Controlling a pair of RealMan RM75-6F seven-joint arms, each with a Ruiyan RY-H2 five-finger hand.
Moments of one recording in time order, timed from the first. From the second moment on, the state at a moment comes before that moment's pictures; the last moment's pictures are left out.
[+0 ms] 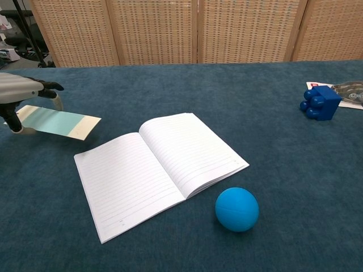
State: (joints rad) left arm -0.74 -1.34 -0.06 -1.37 1.00 0.84 0.46; right arm 0.13 -1.23 0.01 -1.58 -1.56 1.42 -0.18
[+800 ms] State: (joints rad) left arm -0.81 -1.40 -0.03 -1.69 1.09 0.96 0.80; right arm 0.12 -1.20 0.02 -1.59 -1.57 1.46 -0.10
